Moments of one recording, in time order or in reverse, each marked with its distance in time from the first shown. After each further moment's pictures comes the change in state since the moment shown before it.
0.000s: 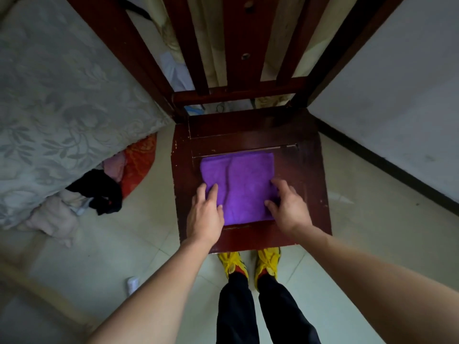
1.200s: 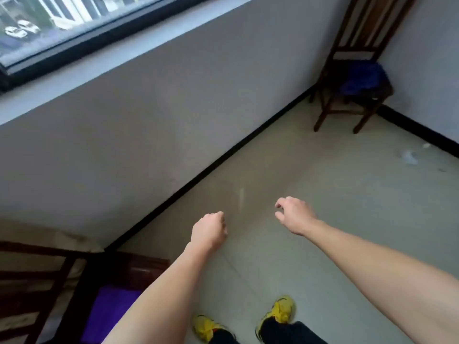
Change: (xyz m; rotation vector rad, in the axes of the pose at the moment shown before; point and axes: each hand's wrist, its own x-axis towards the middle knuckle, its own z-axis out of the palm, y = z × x) left_hand -0.441 0.374 -0.003 0.780 -0.351 1.155; right_hand -0.586 0.259 -0.152 0.249 0.581 0.763
